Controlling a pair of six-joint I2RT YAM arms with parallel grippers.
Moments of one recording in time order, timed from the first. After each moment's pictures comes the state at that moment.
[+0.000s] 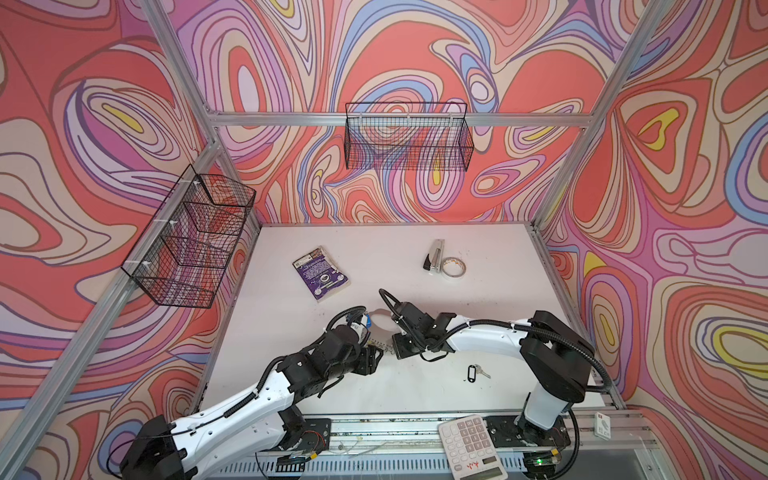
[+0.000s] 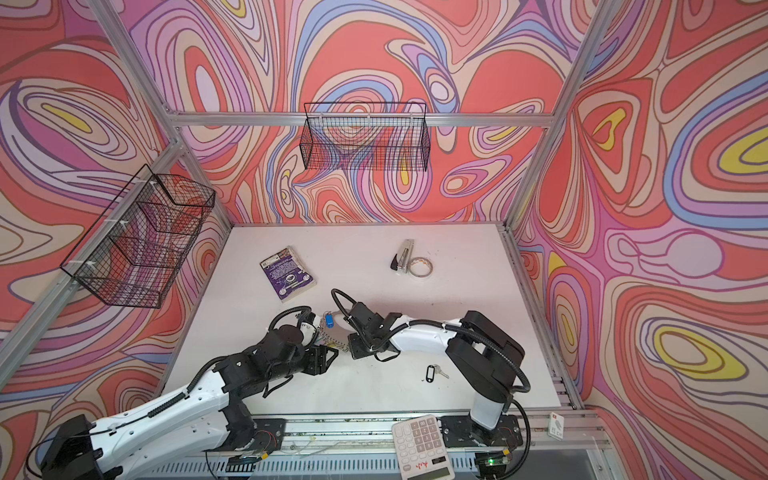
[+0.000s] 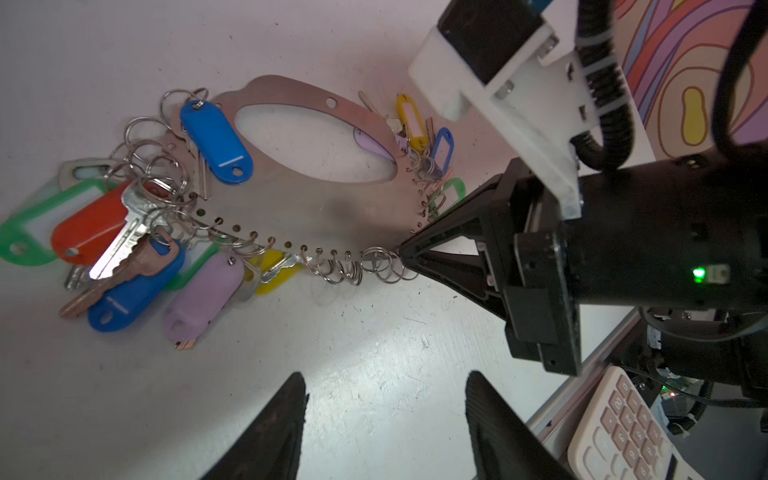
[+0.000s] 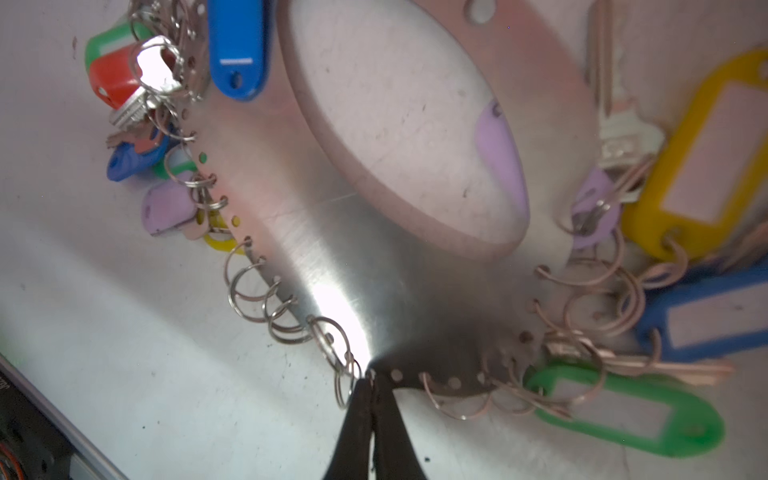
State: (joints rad) left arm -0.85 0.86 0.44 -0.31 0.00 -0.66; right arm 0.94 1.75 1.00 -0.34 -0.08 0.65
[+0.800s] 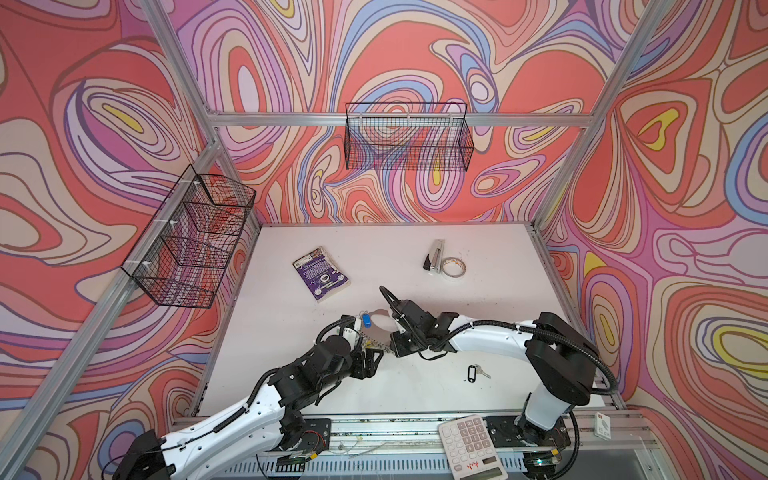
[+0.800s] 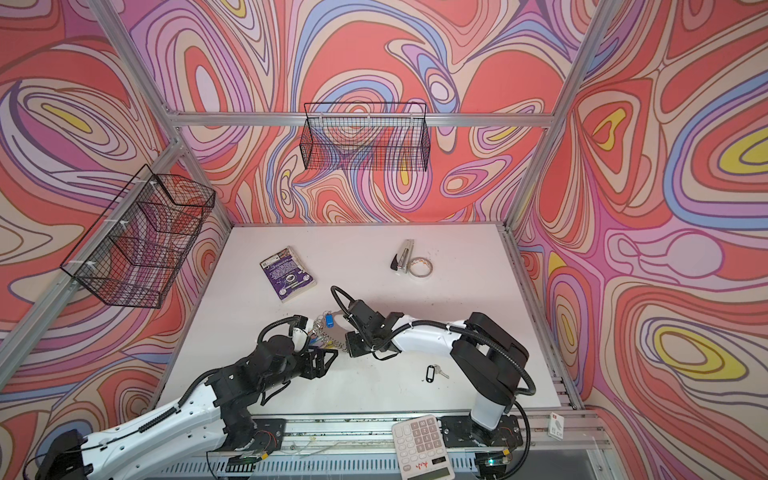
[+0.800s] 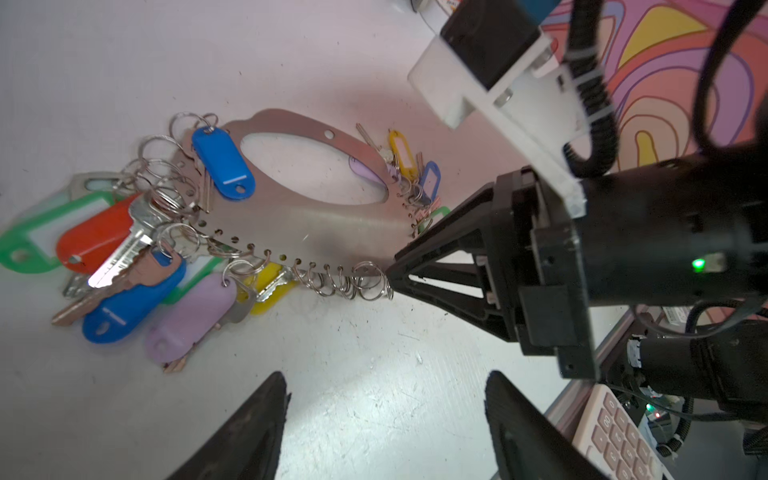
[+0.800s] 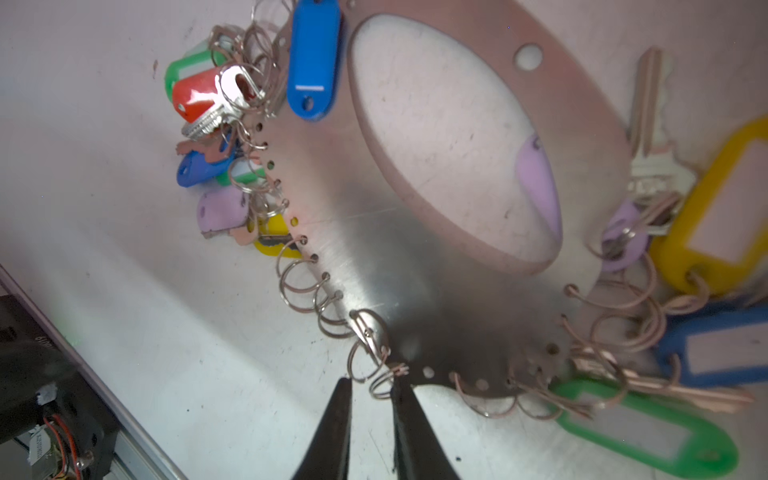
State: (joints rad) left arm -0.86 0.76 0.34 -0.22 -0.01 -0.70; right arm 0.94 1.71 1.00 -0.31 -0.11 0.62
